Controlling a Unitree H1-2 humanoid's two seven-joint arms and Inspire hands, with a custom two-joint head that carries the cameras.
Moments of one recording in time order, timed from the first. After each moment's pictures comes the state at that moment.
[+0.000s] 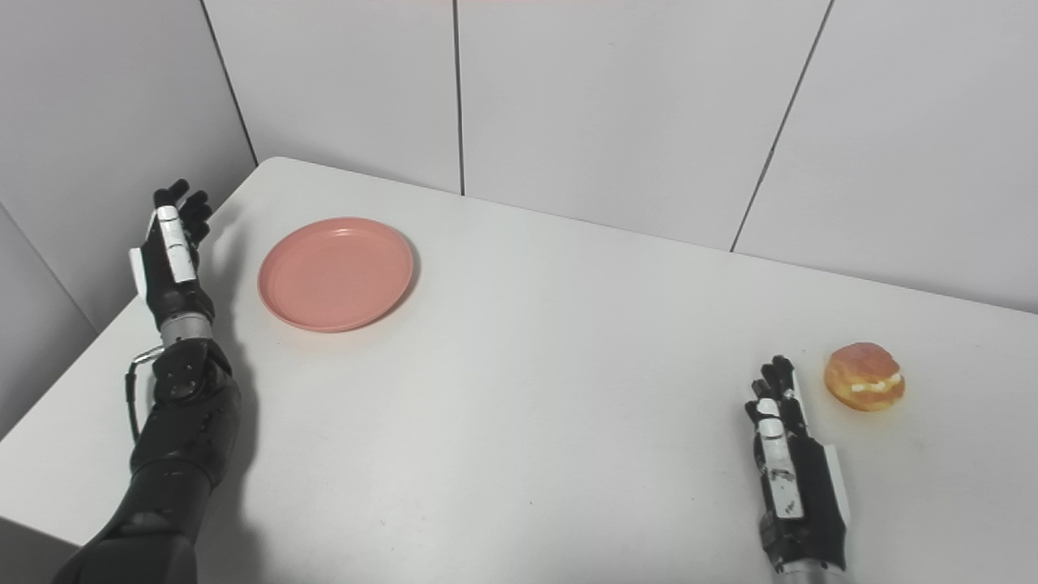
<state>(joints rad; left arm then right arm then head) -0.51 0.34 0.42 0.74 -0.19 -0.42 0.25 -0.13 -0.05 0.00 0.09 0.15 -0.09 0.15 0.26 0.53</state>
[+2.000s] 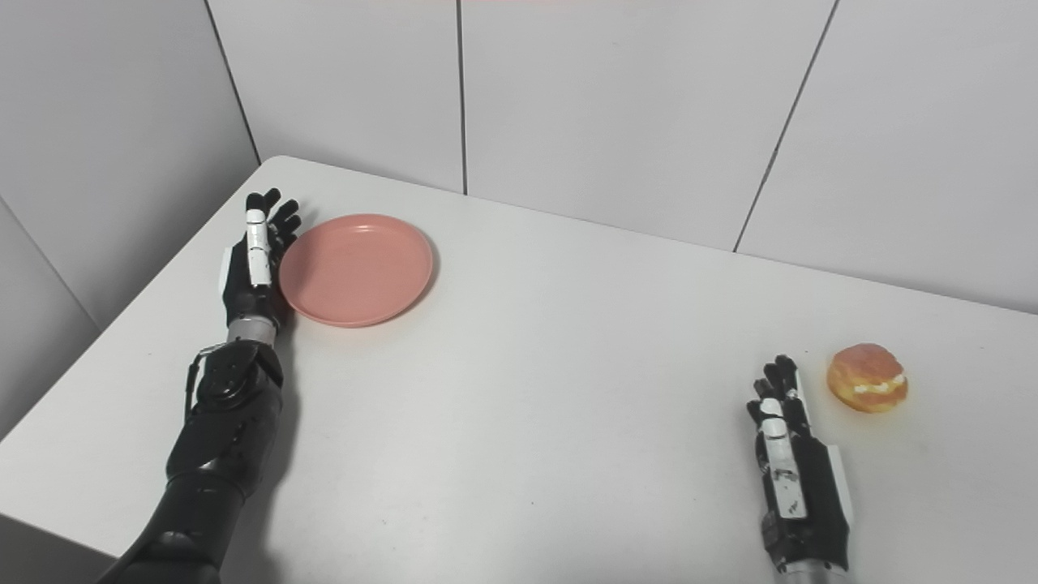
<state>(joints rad) -0.47 0.26 0.32 0.55 -0.31 -0.16 0.08 -0.13 -0.05 0.00 0.09 0.17 -0.09 0.15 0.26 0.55</state>
